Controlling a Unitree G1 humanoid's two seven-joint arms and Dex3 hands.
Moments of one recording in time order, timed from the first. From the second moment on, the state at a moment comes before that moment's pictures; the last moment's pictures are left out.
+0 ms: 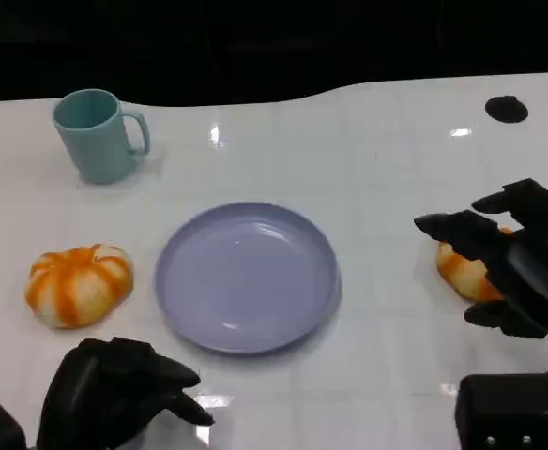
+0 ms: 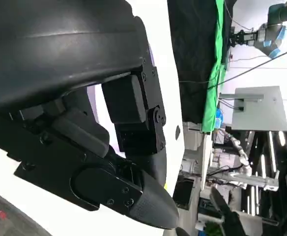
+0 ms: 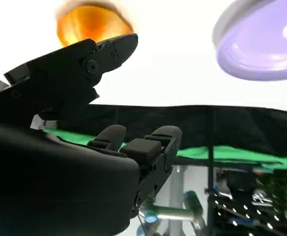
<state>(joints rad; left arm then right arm) 0.01 -0.01 0.12 0.52 -0.35 -0.49 -0.62 -0.10 -0.39 0.13 -0.19 -0.95 -0.14 0.09</state>
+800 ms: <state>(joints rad) 0.02 -0.02 0.12 0.51 -0.35 -0.49 -0.62 -0.29 -0.41 0.30 0.14 -1.06 0.02 0.07</state>
